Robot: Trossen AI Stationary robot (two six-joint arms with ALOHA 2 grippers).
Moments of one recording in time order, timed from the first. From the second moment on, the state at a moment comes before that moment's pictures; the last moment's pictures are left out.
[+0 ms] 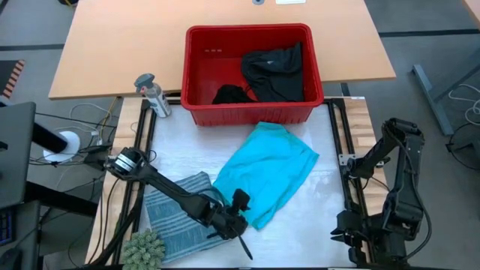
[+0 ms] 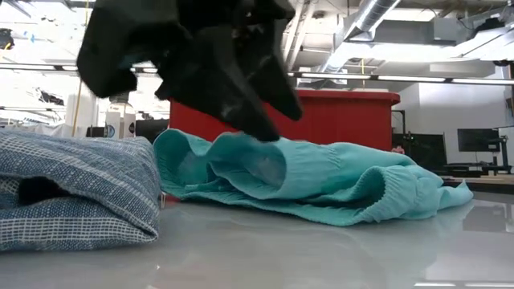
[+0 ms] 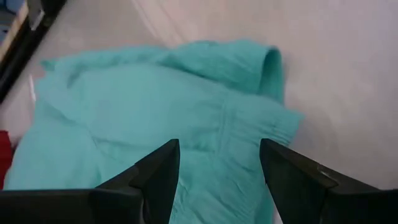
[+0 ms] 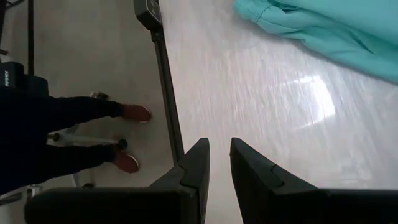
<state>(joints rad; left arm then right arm) -0.49 1.98 1.37 -0.28 -0.47 0.33 1.25 1.37 1.29 -1.06 0.50 1.44</state>
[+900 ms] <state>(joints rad) -0.54 1.97 1.35 -0.38 -0.44 0.33 1.25 1.37 1.29 -1.07 0.50 1.44</state>
